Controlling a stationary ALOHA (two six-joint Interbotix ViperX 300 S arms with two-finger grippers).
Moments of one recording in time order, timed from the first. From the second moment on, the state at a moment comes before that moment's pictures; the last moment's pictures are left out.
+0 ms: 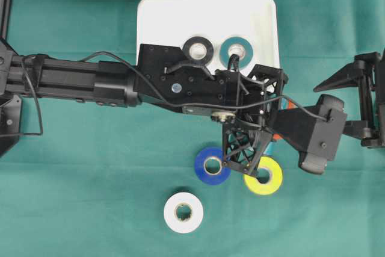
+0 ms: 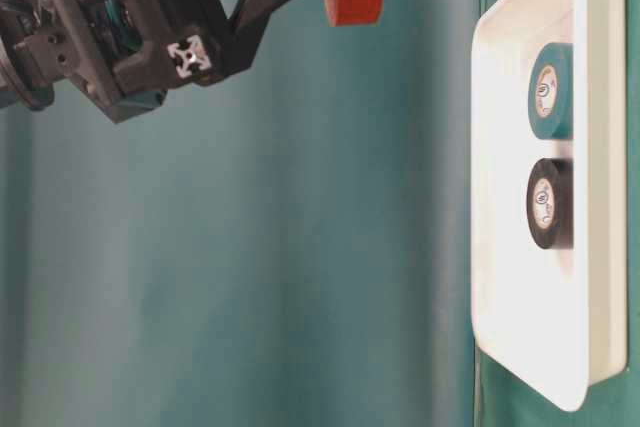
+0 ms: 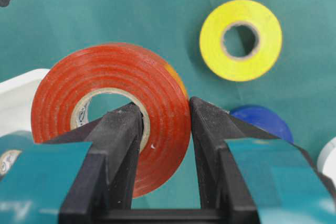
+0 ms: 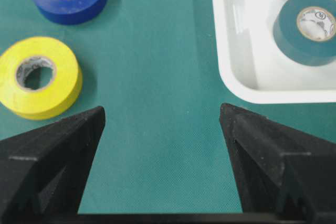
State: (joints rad) left arm -0.08 0.44 -0.51 0.02 1.13 0.26; right arm -0.01 -0.87 1.25 -0.02 0.19 0.18
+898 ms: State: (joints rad) left arm -0.08 0.27 -0.20 0.02 1.04 0.17; right arm -0.01 -0.87 1.25 -0.02 0.19 0.18
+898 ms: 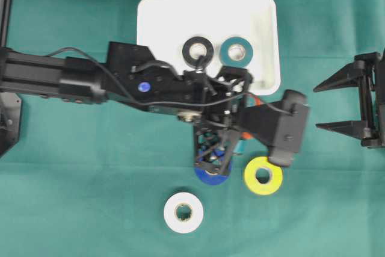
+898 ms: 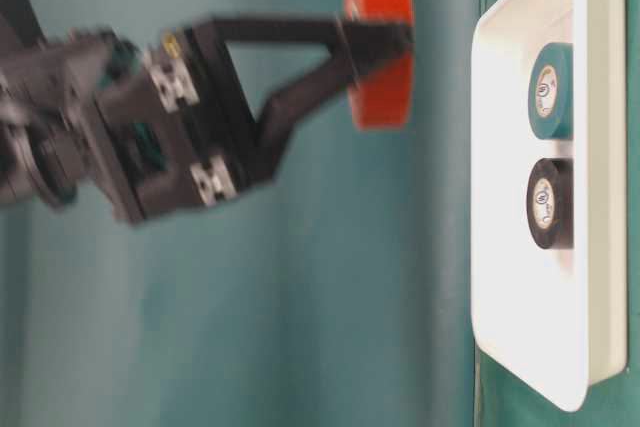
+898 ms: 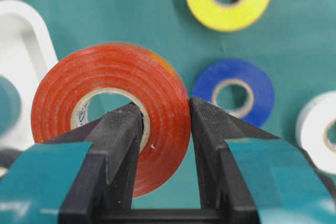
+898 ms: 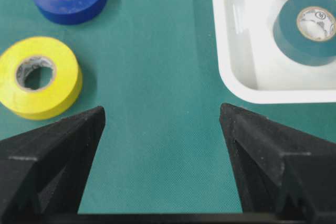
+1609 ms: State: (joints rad) left arm -0.10 -0.08 0.29 0.02 0.88 -0.04; right arm -0.01 -0.87 1.25 -0.02 0.19 0.18
